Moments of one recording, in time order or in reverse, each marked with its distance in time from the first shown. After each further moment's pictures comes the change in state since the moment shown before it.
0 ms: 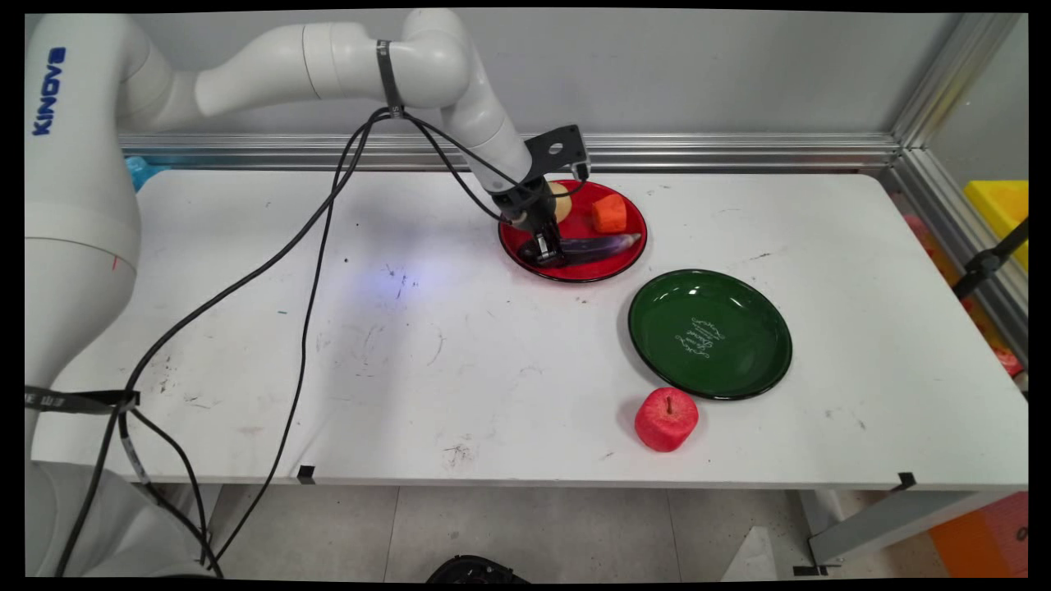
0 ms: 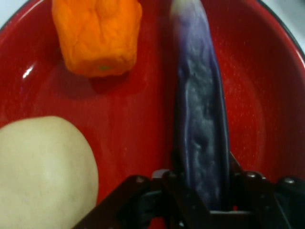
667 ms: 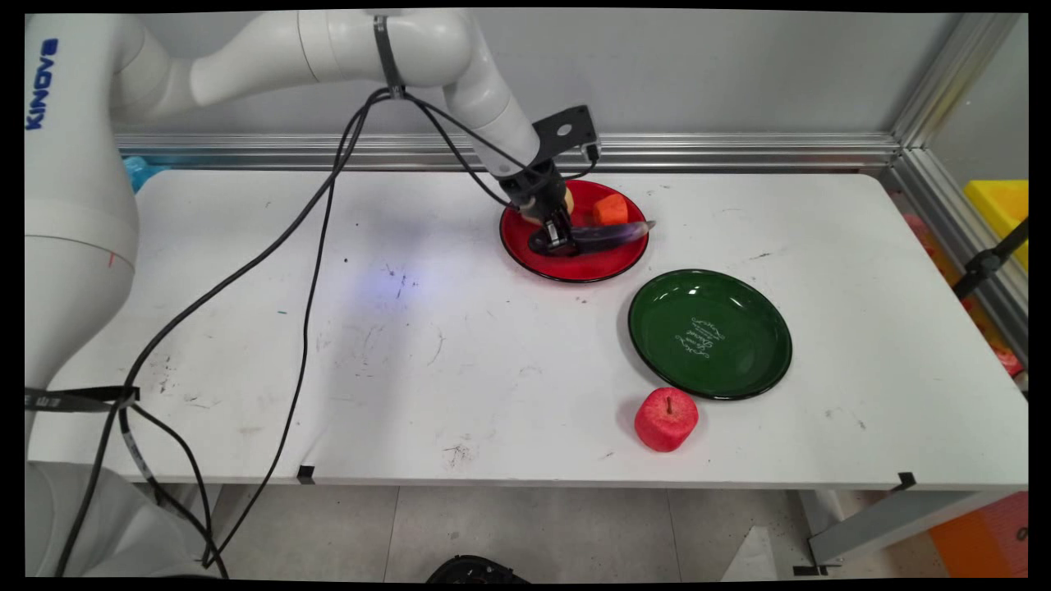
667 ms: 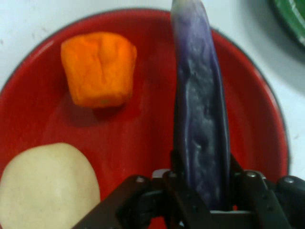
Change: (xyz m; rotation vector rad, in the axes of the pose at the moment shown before) arm 0.020 0.004 -0.028 -0.004 0.036 0.007
